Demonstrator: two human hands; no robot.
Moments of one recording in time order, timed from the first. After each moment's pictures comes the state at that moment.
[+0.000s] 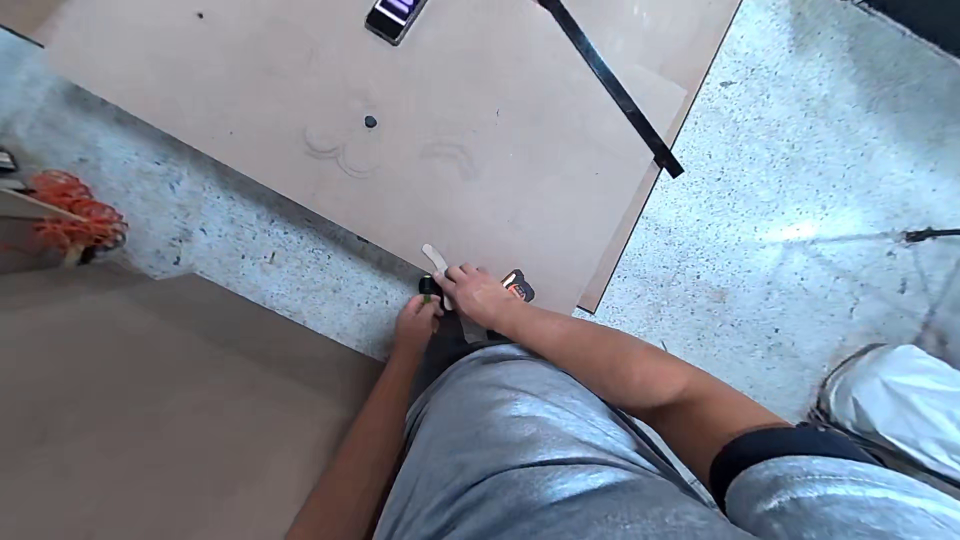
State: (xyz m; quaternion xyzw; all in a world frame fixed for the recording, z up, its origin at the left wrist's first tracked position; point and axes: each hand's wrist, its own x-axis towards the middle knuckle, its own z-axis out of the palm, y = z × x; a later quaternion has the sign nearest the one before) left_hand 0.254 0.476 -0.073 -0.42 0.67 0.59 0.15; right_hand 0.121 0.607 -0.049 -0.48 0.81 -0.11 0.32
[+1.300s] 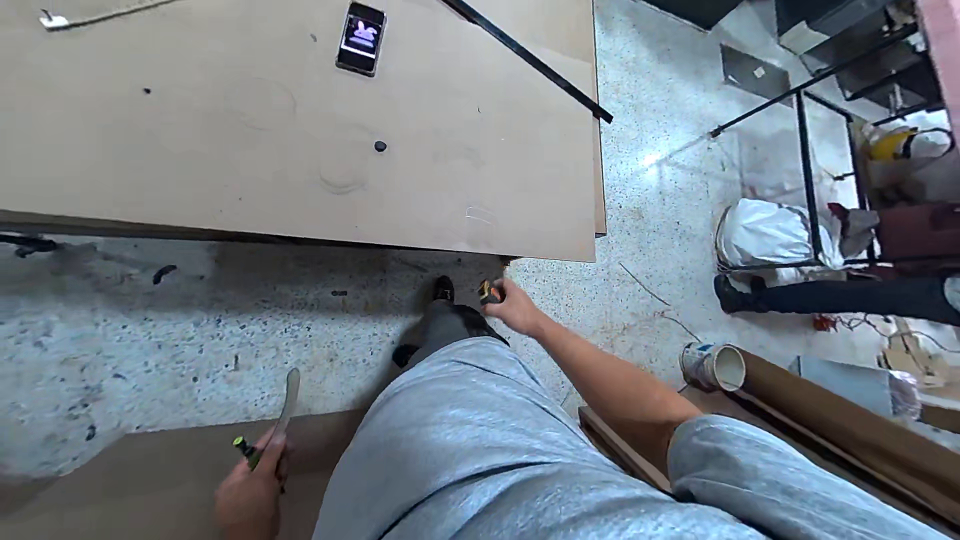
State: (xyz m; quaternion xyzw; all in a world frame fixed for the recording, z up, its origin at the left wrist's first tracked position) left_hand 0.457 0.041 -0.049 -0.42 0.70 0.57 0.12; right_hand 0.261 0.498 -0.023 0.19 0.83 -0.40 0.35
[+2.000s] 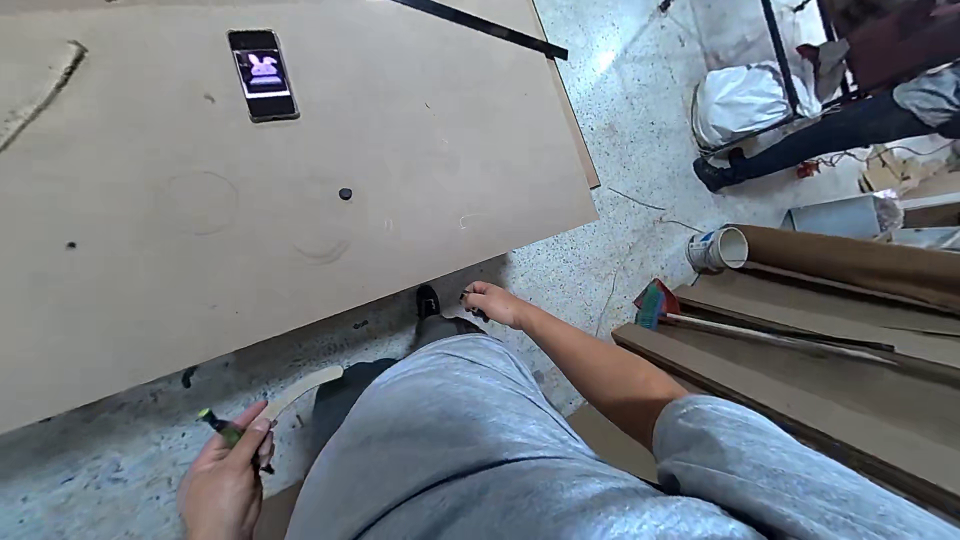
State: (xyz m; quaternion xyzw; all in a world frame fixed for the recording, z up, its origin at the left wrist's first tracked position) left_hand 0.197 -0.061 -0.011 -0.24 0.72 0.62 0.20; right_hand 0.206 0.409 -0.045 0.28 0.68 -0.56 0.38
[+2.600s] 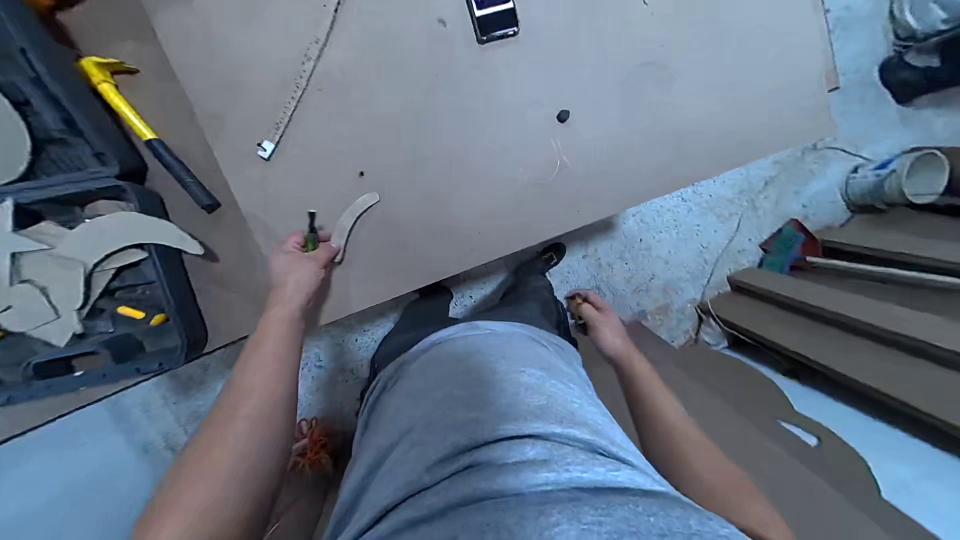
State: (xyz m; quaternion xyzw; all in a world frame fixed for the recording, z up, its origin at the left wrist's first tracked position) left_hand -0.119 -0.278 -0.034 -0.10 0.89 0.33 0.29; right_hand 0.251 0.095 -0.051 0.47 0.65 -0.58 0.16
